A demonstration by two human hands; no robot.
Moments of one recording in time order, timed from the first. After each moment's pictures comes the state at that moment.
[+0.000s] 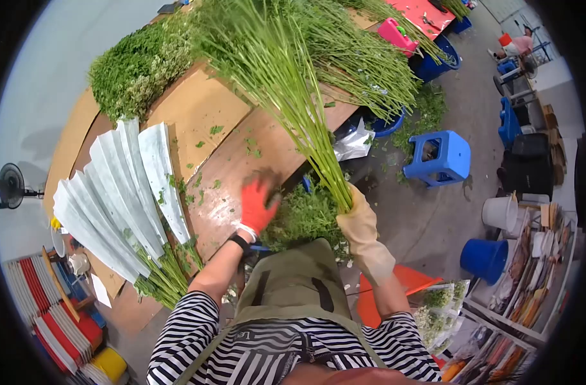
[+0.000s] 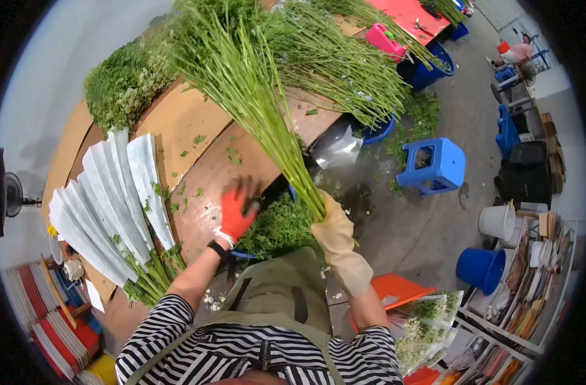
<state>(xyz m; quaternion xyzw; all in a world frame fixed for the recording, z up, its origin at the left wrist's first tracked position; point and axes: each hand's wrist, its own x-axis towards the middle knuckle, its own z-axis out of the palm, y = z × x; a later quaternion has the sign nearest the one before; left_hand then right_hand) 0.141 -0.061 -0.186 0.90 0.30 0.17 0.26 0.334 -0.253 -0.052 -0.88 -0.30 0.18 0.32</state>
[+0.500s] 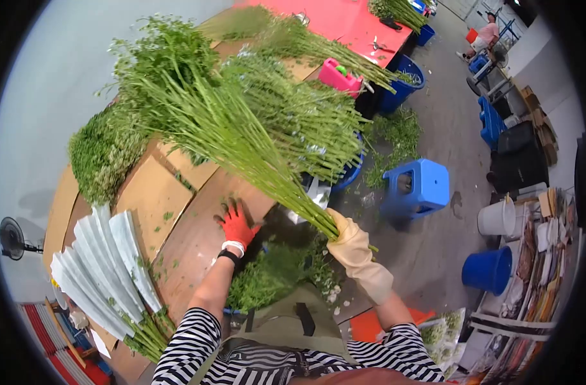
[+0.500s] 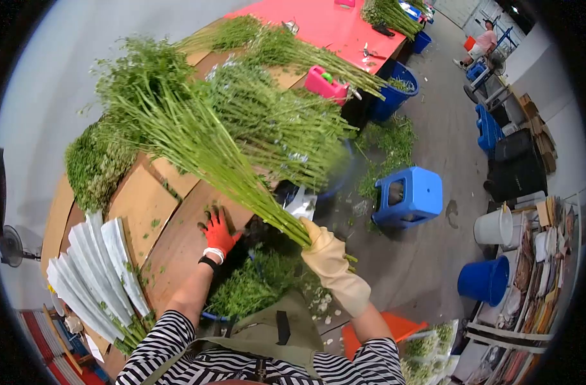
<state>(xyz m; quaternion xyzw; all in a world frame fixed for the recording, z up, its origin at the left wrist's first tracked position) 0.359 -0.024 -0.202 0.89 0.43 -0.05 0.13 0.545 -0.275 -0.028 -0.88 -0.38 0.13 0.23</state>
